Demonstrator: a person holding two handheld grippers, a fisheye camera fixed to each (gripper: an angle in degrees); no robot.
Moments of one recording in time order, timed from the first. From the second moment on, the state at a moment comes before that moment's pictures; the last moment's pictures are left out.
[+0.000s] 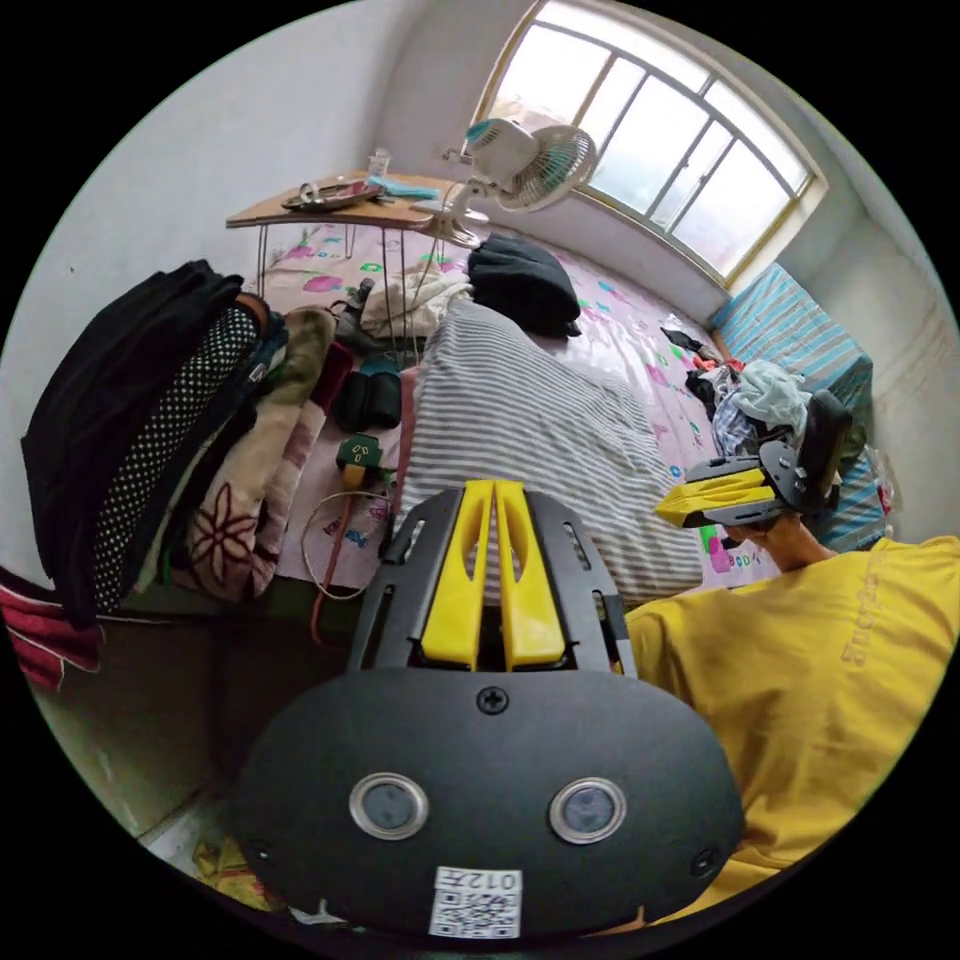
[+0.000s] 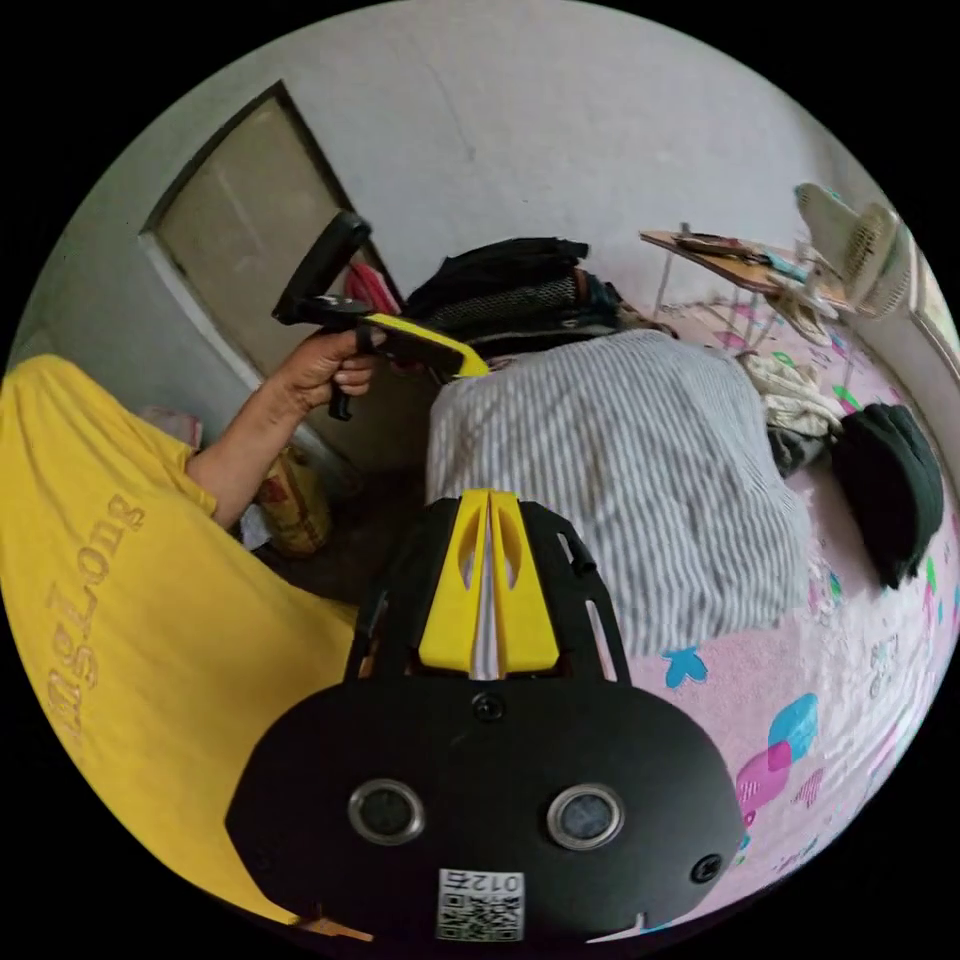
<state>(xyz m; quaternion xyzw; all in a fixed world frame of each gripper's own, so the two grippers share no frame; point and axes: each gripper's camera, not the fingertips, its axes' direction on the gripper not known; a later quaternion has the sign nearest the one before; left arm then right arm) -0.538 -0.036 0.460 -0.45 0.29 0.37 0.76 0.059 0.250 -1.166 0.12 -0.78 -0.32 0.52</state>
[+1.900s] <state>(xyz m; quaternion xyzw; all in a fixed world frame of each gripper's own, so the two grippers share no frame) -0.467 0.031 0.483 -0.47 0.46 0.36 0.66 -0.123 0.049 -1.169 0.00 -0.74 -0.28 0.61</state>
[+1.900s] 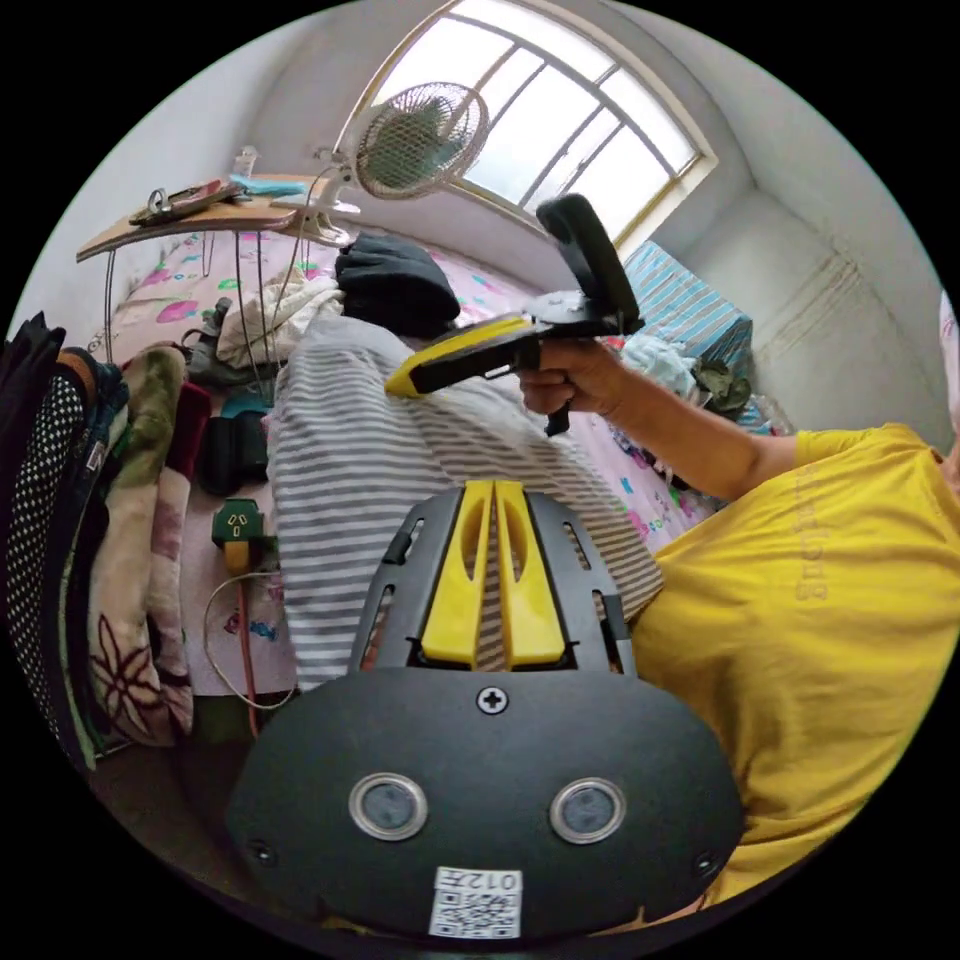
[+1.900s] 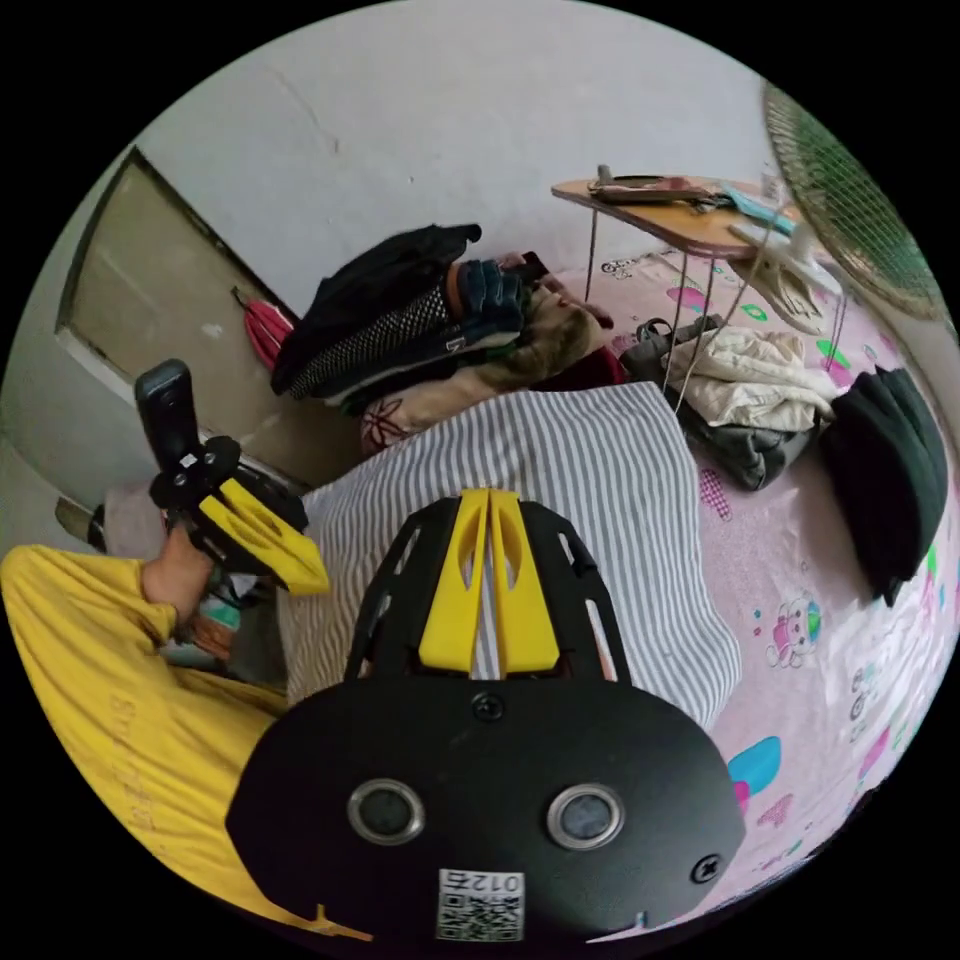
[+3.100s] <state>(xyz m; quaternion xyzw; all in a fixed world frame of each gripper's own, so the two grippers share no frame) -0.421 0.117 0.603 -0.45 0.26 0.45 0.72 0.092 0.151 -1.067 -0.08 -0.66 0.02 0.75</state>
